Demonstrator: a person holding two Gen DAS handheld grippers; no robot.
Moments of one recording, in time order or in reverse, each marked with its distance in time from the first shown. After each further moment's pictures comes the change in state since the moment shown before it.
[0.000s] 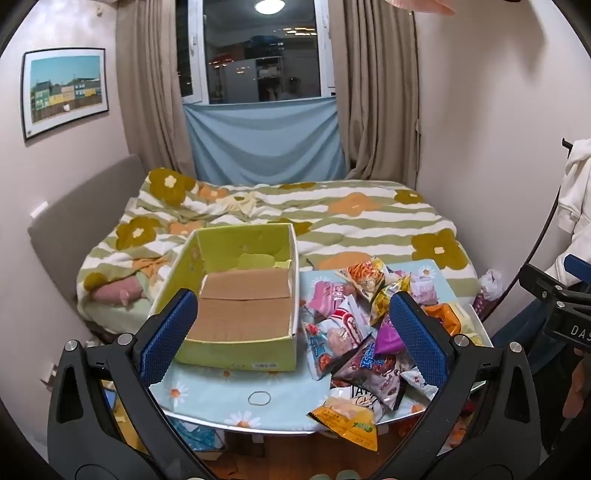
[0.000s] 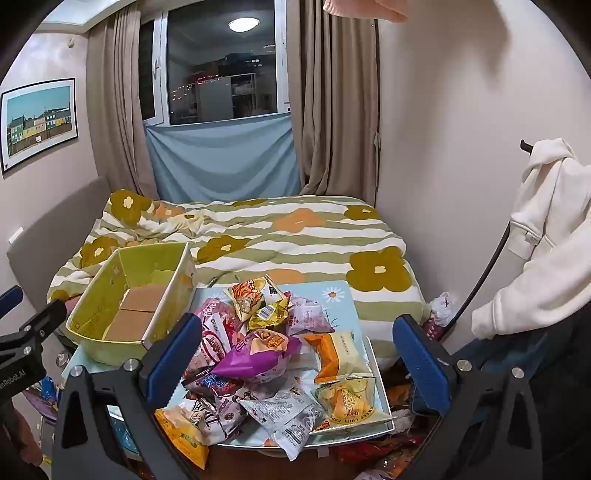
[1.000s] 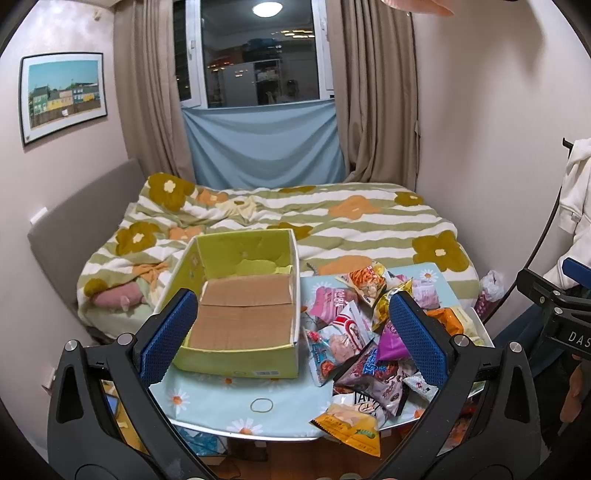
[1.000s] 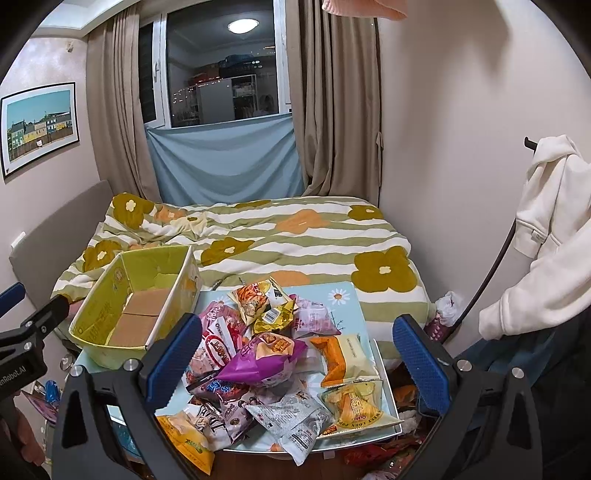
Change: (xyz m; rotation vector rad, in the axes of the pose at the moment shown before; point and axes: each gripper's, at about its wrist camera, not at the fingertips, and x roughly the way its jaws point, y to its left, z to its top) left arm 0.003 0.000 0.008 0.006 -0.016 0.004; right arm 0.006 0.006 0.003 0.001 -0.001 0.005
